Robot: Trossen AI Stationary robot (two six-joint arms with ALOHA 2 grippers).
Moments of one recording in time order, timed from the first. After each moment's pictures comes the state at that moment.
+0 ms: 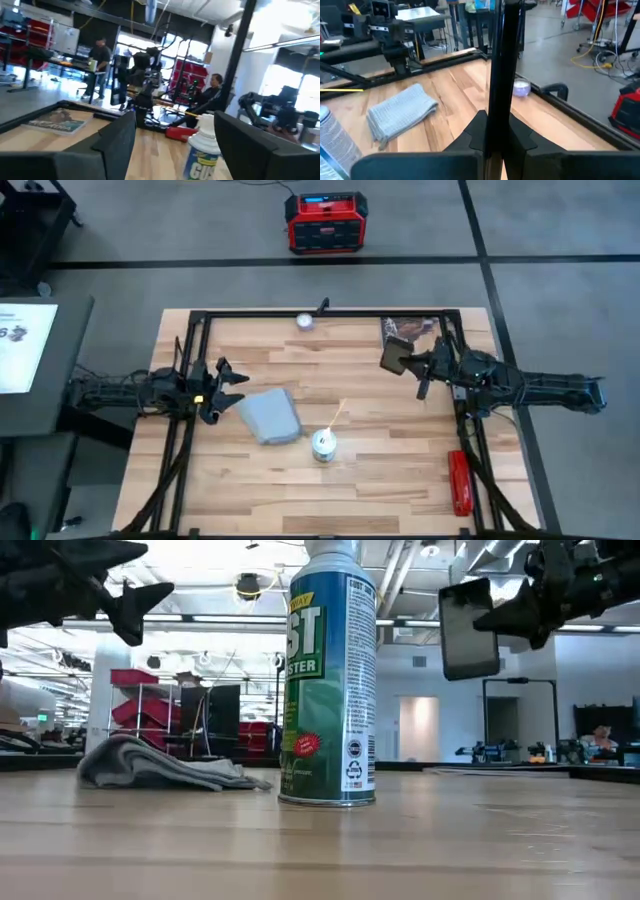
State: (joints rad) left arm 0.01 0.09 0.03 0.28 0.03 -0.27; right arm -0.13 0.40 0.34 -0.09 0.29 0.15
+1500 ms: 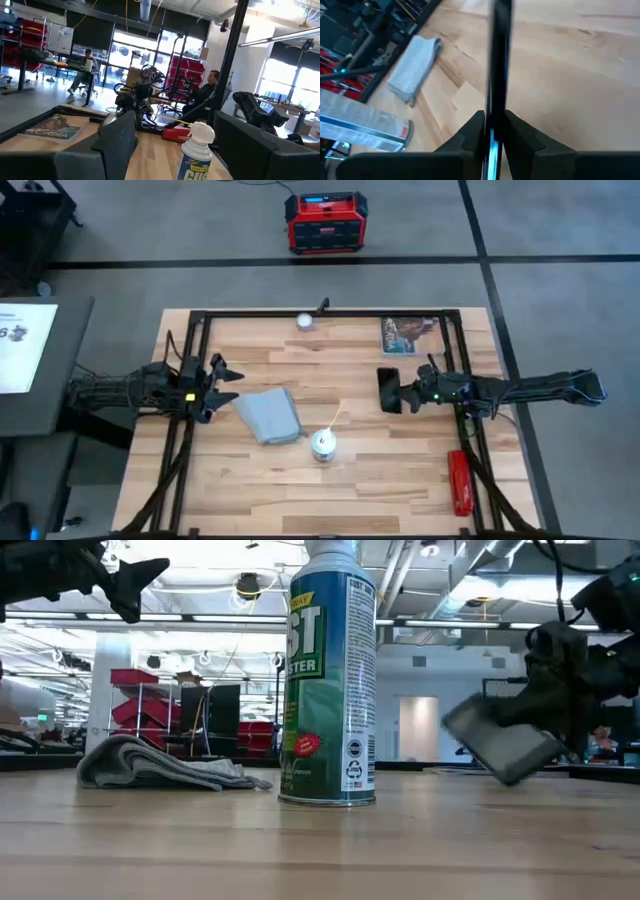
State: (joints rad) left arm 0.01 0.09 0.15 0.17 0.04 -0.24; right arm -0.06 0.50 0.01 0.05 0.18 0.85
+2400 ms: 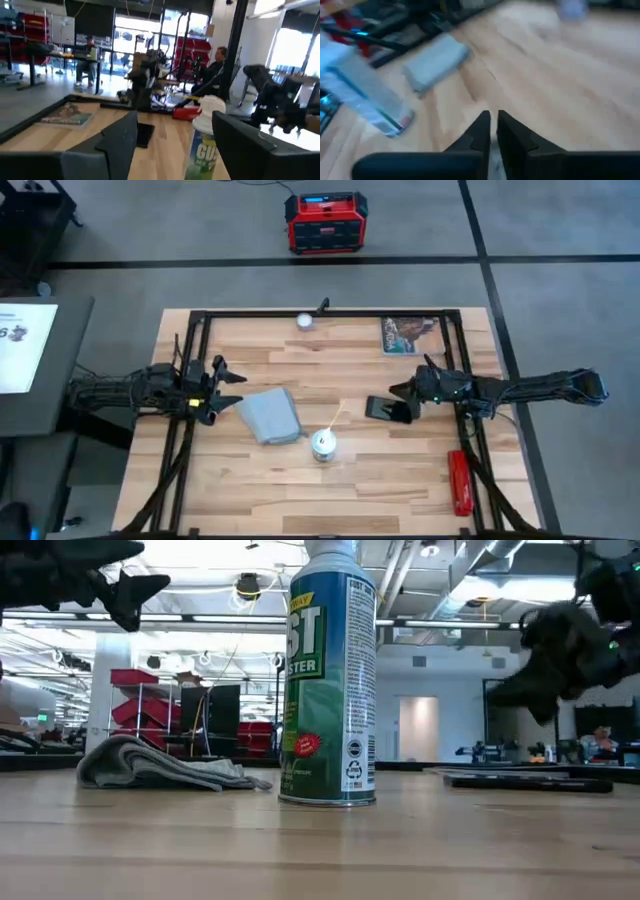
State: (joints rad) left arm 0.01 0.09 0.15 0.03 0.04 -0.12; right arm -0.05 0.52 0.01 0.29 0.12 0.34
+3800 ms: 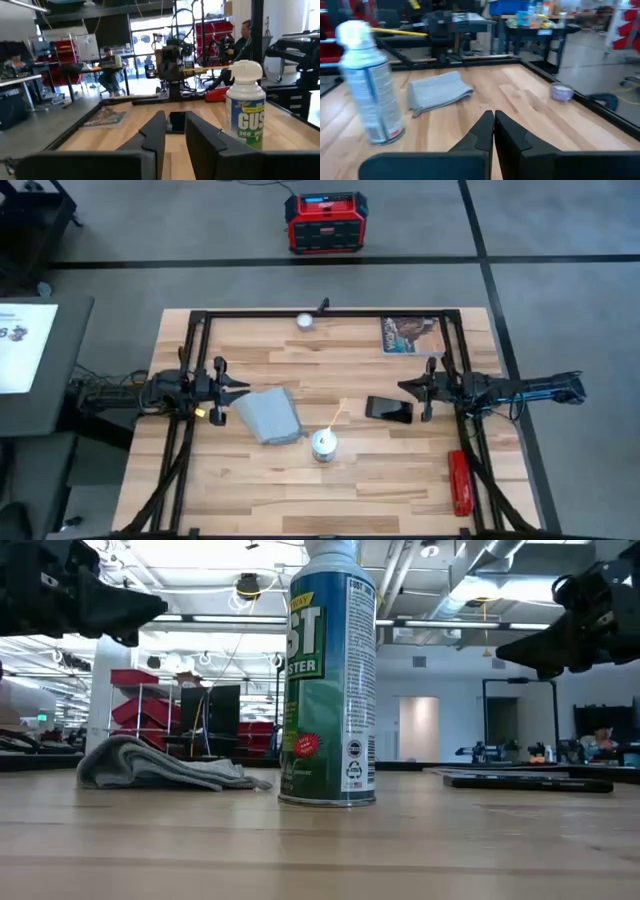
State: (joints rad) left arm 0.01 0.00 0.01 0.06 -0.09 0.10; right arm 0.05 0.14 0.01 0.05 0.32 0.08
